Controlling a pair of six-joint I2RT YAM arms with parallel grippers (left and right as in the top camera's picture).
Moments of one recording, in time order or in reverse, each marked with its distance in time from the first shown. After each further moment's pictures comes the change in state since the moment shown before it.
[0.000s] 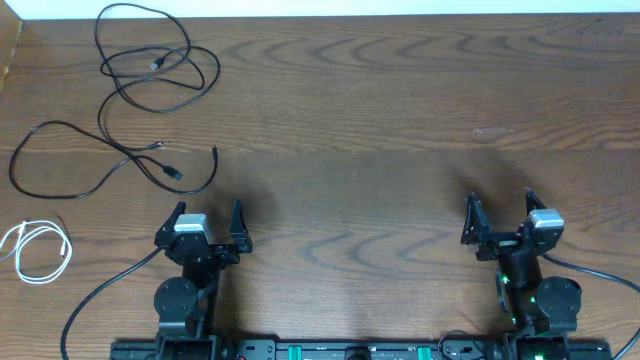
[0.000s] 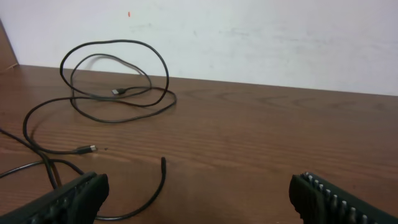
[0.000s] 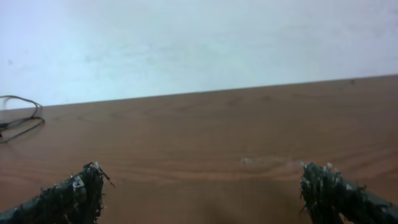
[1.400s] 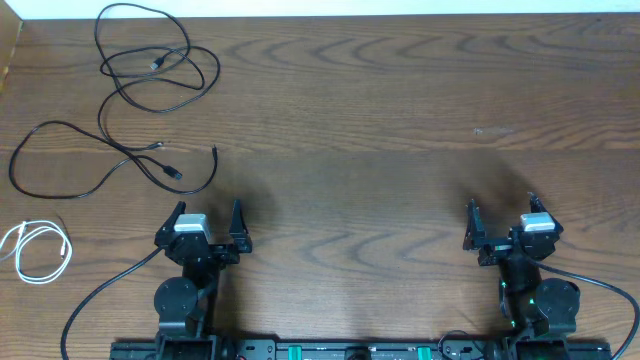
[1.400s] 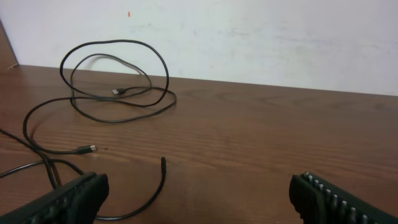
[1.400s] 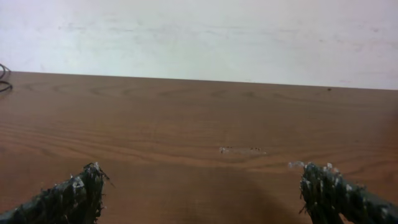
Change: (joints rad) left arm 0.000 0.000 0.000 0.000 0.000 0.000; right arm -0.006 -0.076 -0.001 -0.126 0.027 -0.168
